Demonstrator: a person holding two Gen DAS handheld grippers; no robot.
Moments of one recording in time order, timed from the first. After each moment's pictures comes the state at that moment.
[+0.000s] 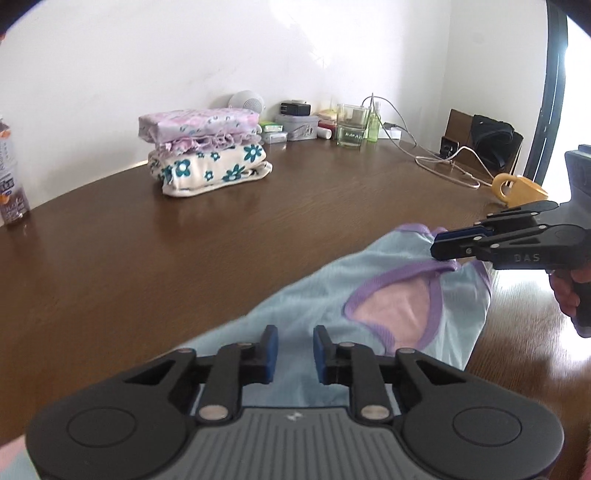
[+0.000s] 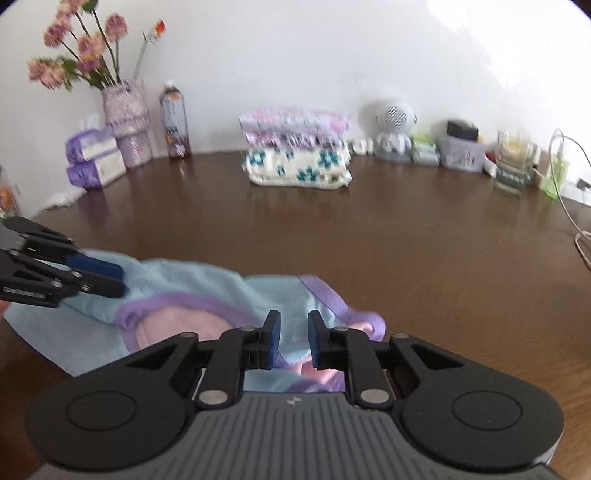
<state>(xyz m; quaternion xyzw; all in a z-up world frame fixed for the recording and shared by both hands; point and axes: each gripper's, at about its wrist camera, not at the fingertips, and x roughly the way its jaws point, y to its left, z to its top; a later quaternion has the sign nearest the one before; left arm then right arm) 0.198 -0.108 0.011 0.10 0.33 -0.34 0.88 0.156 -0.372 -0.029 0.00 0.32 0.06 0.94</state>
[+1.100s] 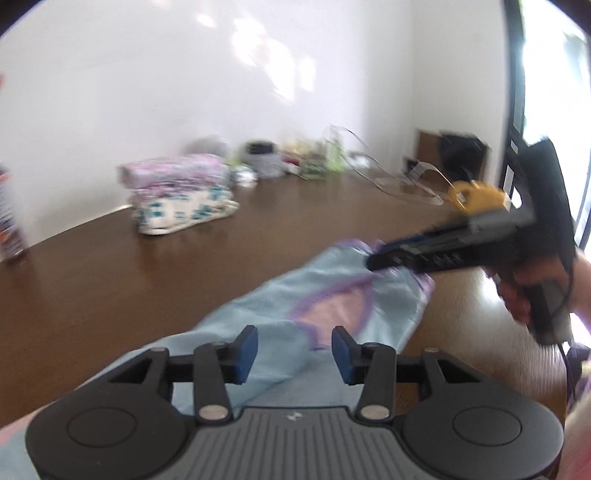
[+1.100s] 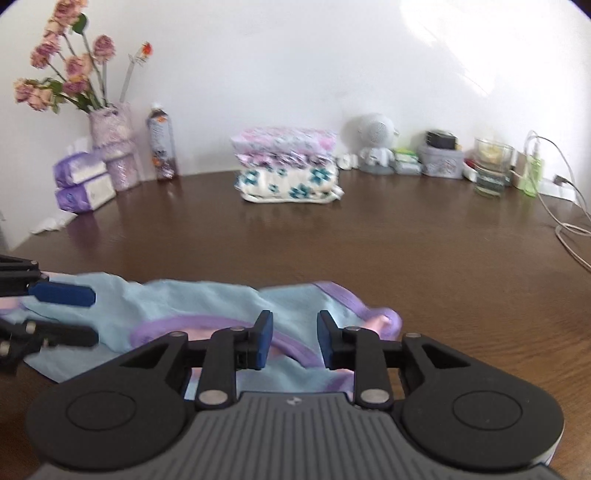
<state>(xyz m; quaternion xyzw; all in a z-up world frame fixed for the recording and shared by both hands) 0.141 -0.095 0.029 0.08 0.26 -0.34 0.90 0.137 -0.347 -0.017 0.03 0.28 0.04 0.96</state>
